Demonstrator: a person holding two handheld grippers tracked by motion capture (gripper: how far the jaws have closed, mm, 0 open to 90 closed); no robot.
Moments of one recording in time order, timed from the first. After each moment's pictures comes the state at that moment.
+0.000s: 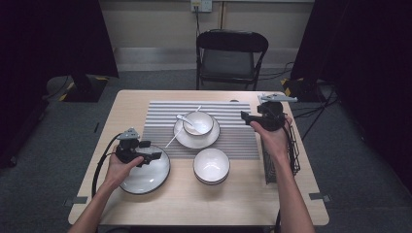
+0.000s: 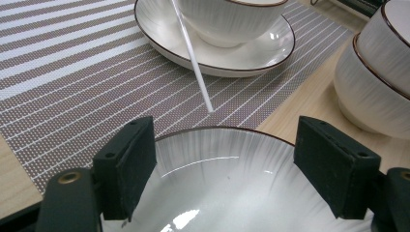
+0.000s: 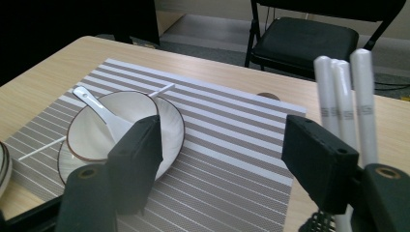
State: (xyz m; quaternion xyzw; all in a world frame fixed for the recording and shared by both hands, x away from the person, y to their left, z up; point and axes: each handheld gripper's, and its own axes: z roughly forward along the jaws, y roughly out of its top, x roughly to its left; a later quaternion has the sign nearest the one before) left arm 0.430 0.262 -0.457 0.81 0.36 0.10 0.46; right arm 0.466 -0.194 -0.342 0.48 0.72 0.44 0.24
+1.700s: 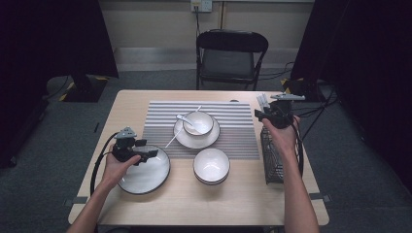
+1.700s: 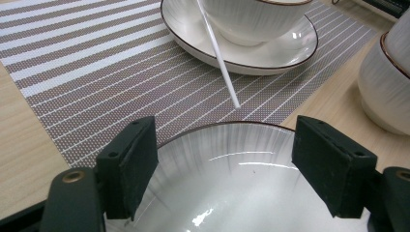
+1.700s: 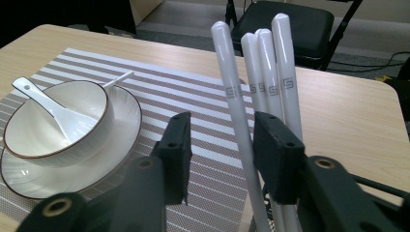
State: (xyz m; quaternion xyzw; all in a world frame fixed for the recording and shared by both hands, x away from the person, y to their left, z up) left arm 0.433 0.272 -0.457 0.80 0.38 0.11 0.45; right arm 0.486 -0.226 -0.356 0.51 0.72 0.41 0.25
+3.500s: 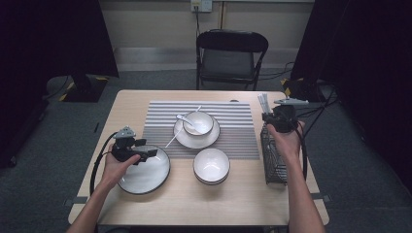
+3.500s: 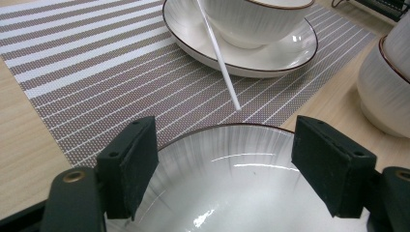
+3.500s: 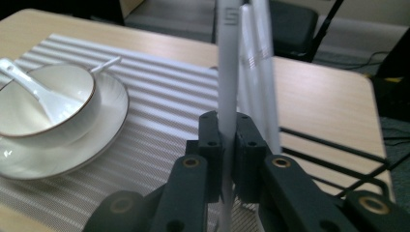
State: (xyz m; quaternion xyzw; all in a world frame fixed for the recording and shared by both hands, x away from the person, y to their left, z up) left arm 0.433 0.273 -0.456 0.80 0.38 0.12 0.45; right arm 0.470 -0.235 -0.357 0.51 0.72 0.39 0.27
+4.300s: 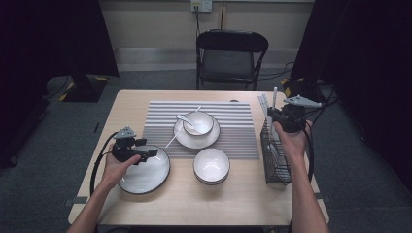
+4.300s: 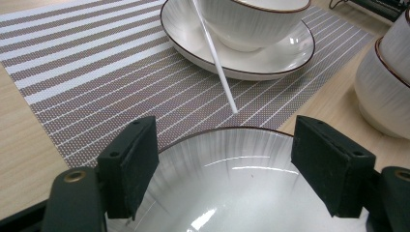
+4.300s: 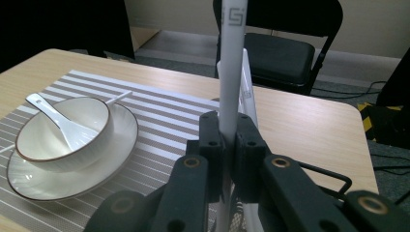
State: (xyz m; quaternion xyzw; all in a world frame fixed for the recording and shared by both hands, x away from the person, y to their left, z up) left arm 0.432 0.272 -0.454 0.80 0.37 0.12 0.45; right arm 0.455 -0.246 -0.341 0.49 0.69 0.44 0.29
